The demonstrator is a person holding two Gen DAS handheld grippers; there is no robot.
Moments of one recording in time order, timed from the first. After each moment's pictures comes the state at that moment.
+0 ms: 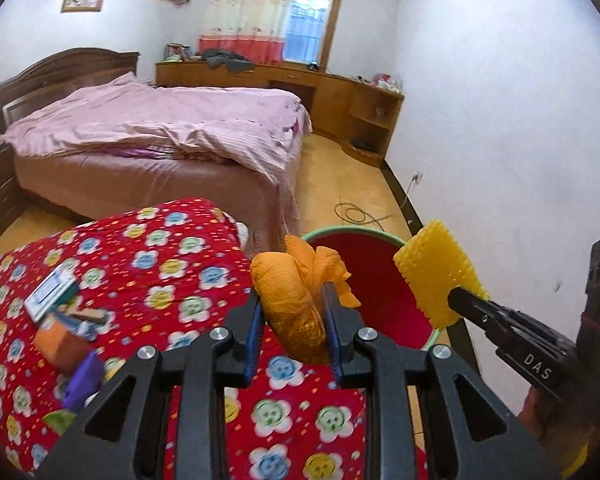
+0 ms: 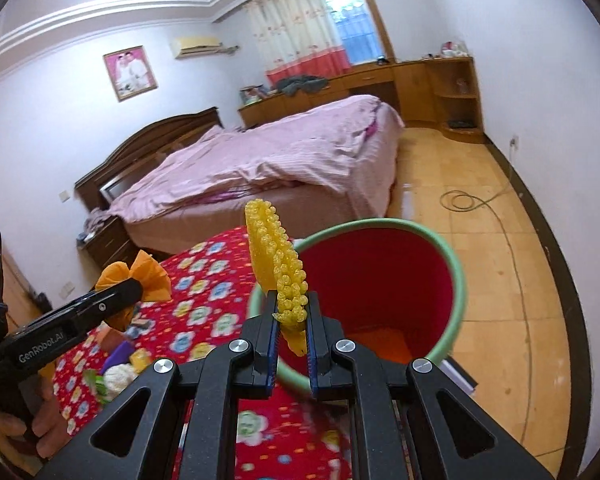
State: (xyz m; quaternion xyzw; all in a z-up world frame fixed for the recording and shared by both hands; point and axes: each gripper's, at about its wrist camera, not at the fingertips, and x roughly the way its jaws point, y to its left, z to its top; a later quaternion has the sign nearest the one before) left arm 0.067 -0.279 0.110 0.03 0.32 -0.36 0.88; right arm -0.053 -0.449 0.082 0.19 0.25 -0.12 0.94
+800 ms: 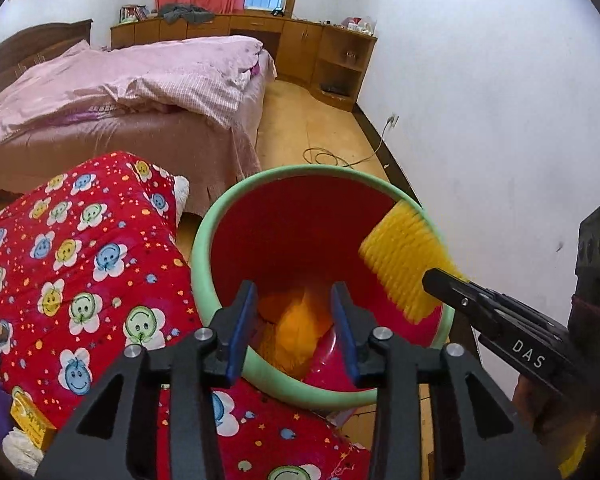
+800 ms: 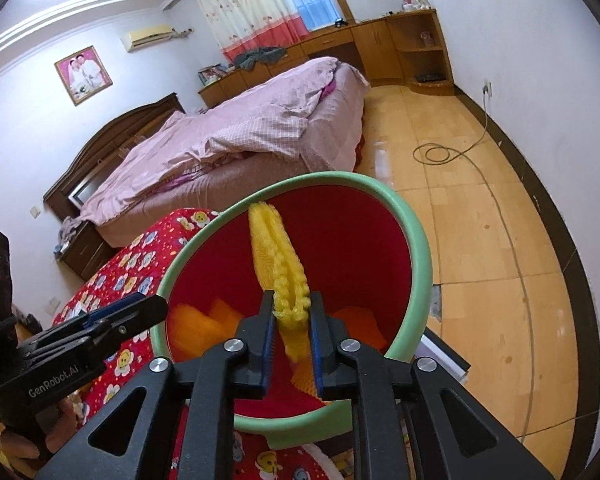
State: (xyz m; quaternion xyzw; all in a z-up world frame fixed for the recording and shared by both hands) left arm 0.099 -0.373 0.039 0.07 0.40 -0.40 0.82; right arm -0.024 -0.523 0.020 0.26 0.30 -0.14 0.91
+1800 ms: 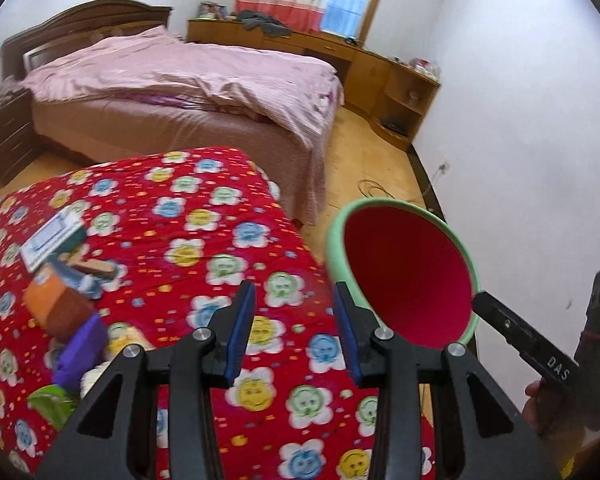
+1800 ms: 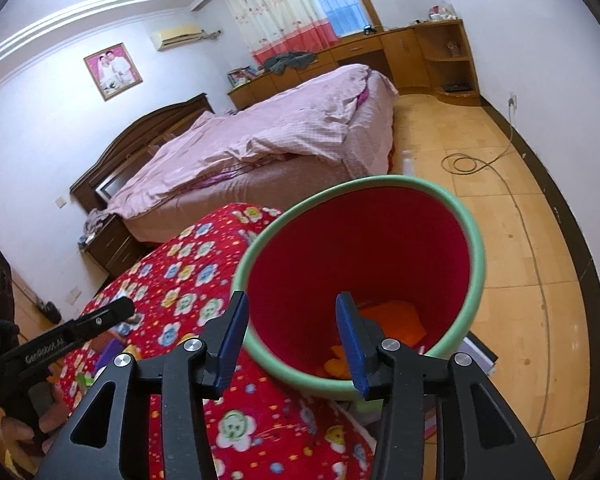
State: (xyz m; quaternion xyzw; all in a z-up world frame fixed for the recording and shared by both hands) left arm 0.106 -0.244 0.073 -0.02 0.39 -0.30 0.87; right arm -0.033 -0.472 0.049 0.24 0.29 -0.10 0.92
